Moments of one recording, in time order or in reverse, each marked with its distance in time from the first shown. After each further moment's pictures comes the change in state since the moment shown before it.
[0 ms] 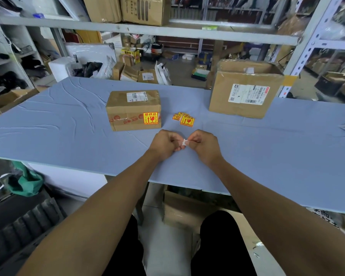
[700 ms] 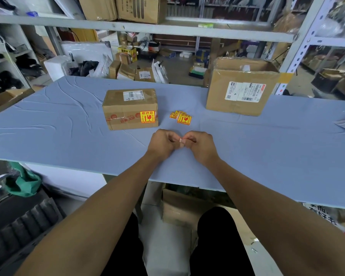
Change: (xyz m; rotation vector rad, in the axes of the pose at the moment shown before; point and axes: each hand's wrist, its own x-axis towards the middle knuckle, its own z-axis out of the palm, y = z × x) left_hand -0.006 0.004 0.008 0.012 0.114 -0.049; right_hand -0.005 -0.001 0.000 -0.067 -0.058 -0.093
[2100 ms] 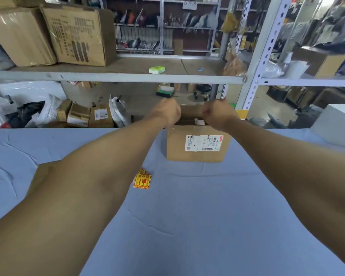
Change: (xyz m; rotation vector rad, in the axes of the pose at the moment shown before) left_hand 0.254 0.235 0.048 0.656 -0.116 0.246; right_hand 0.218 -0.015 -0.251 -0.778 0.057 0.066
